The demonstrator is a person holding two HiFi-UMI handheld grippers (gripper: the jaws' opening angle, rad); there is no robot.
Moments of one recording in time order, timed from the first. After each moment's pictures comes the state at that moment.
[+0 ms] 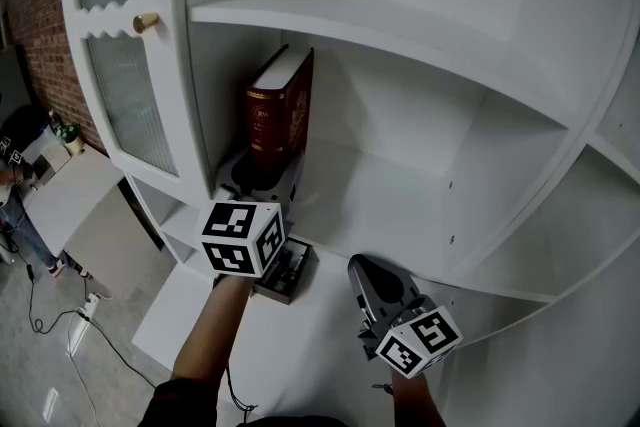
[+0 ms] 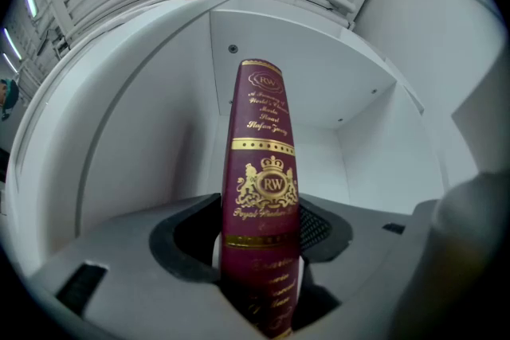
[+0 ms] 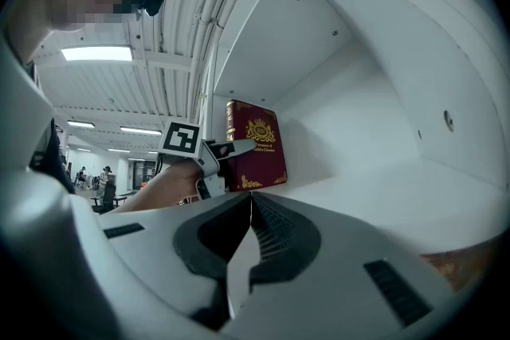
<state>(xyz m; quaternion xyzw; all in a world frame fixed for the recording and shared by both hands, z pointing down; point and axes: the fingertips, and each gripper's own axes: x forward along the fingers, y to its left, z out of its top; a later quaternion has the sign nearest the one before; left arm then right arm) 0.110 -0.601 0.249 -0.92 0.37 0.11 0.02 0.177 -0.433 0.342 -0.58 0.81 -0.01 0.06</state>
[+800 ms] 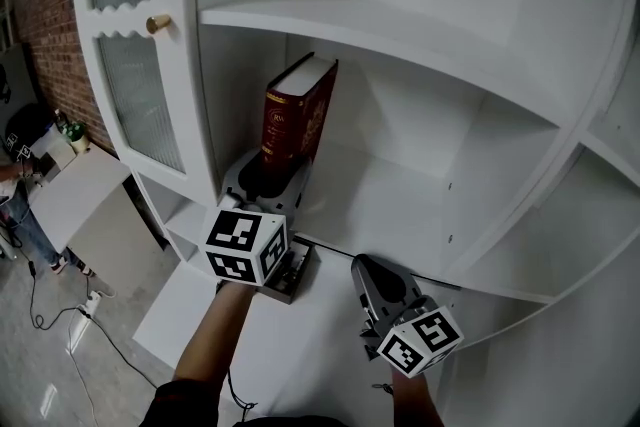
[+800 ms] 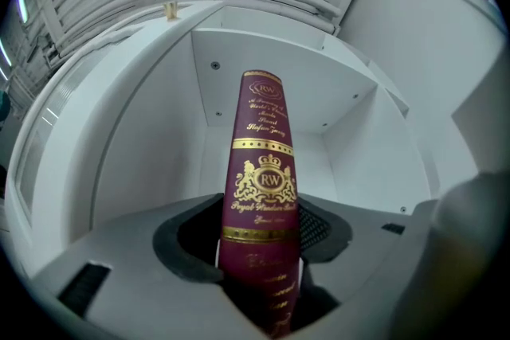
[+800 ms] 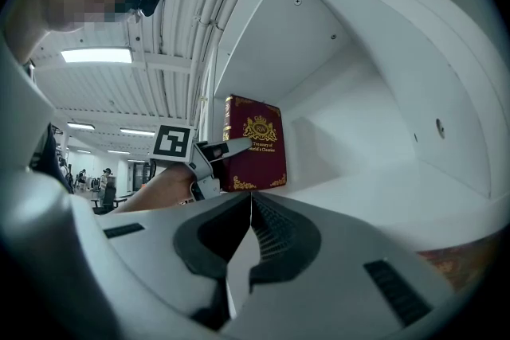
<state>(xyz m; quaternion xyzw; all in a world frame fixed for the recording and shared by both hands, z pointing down) 0.111 -0.574 0.241 -0.93 0.35 0.12 0.06 0.179 -0.424 0.339 -0.58 0.81 -0.01 0.07</state>
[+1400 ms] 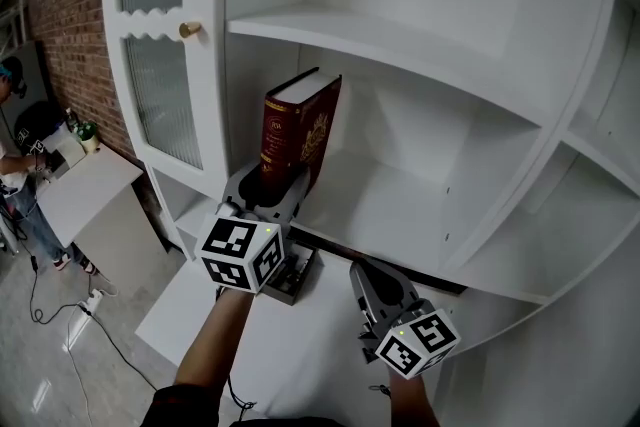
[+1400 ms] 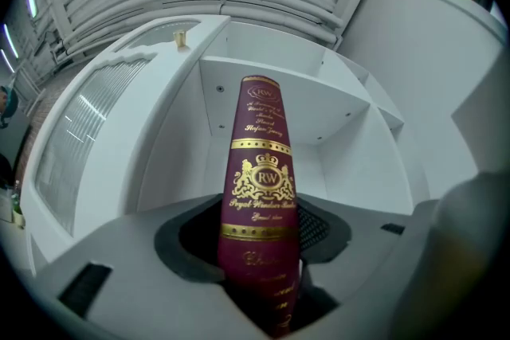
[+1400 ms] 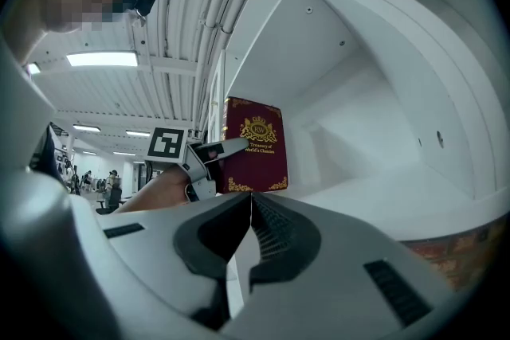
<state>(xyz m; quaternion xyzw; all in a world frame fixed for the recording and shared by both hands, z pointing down) 0.084 -0.543 0.234 -0.93 0.35 0.14 0.05 0.161 -0.404 0.331 -0.56 0.82 -0.01 0.07</state>
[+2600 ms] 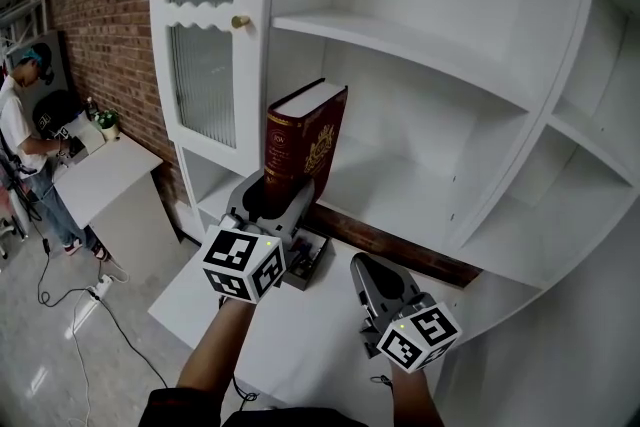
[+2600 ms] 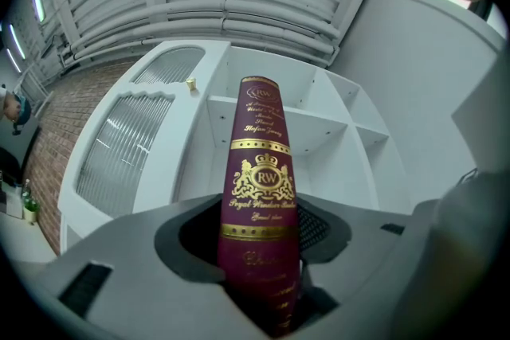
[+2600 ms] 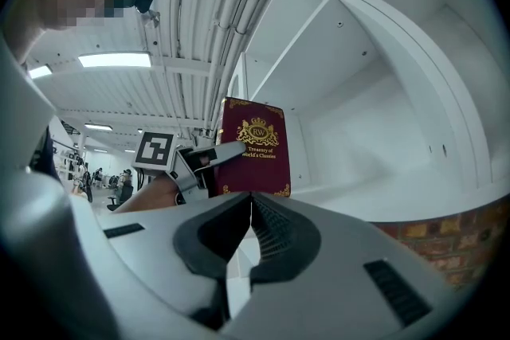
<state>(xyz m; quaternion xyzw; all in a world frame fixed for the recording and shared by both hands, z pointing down) 0.030 -0.472 0.241 -0.92 0.35 0.15 0.04 0.114 -0.358 0.323 -0.53 0.84 0.00 0.06</state>
